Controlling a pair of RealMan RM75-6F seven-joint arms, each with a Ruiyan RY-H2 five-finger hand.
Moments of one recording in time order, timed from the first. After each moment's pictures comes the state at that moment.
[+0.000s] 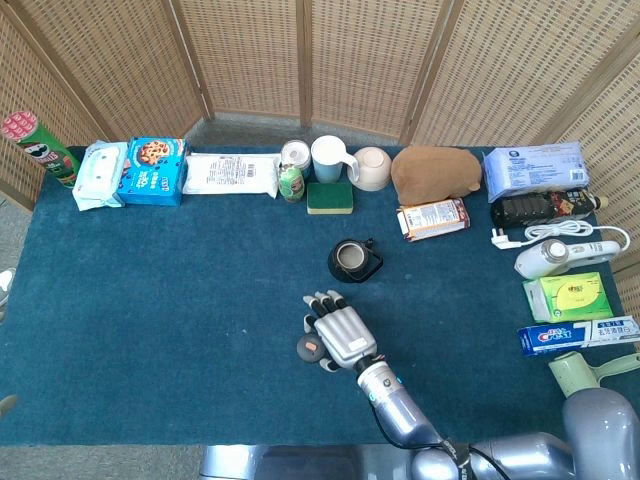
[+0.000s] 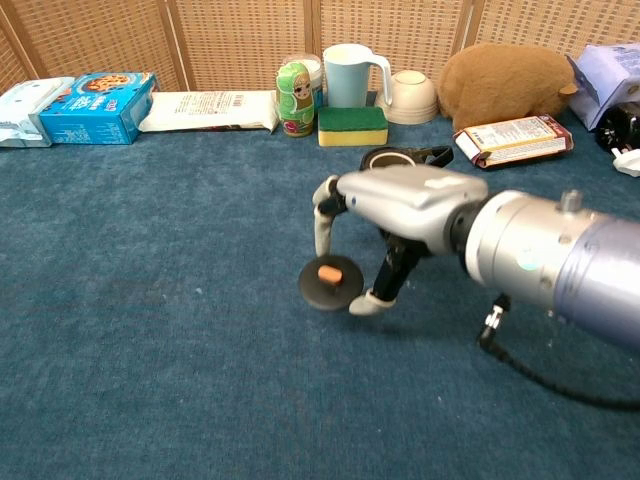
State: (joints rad) left arm 0.06 -0.83 0.10 -1.71 1.69 1.63 -0.32; right arm 0.79 -1.69 0.17 -1.85 -0.84 1.11 -0.82
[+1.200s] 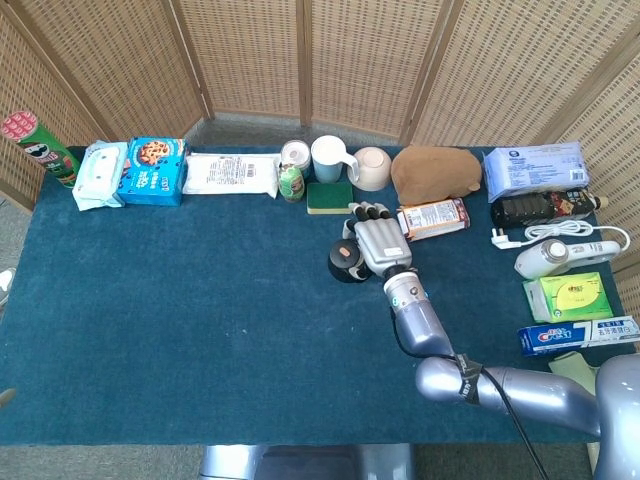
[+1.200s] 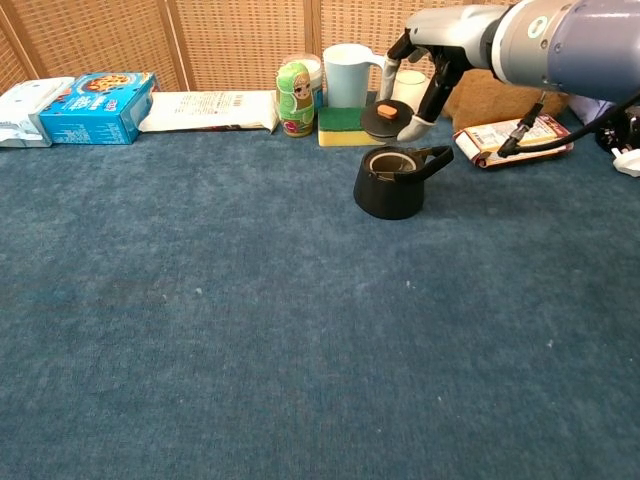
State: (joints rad) left arm 0.04 -0.81 0.08 -1.75 1.61 1.55 -0.30; right arm 1.00 -1.50 0.37 -1.62 -0.49 0.99 -0.72
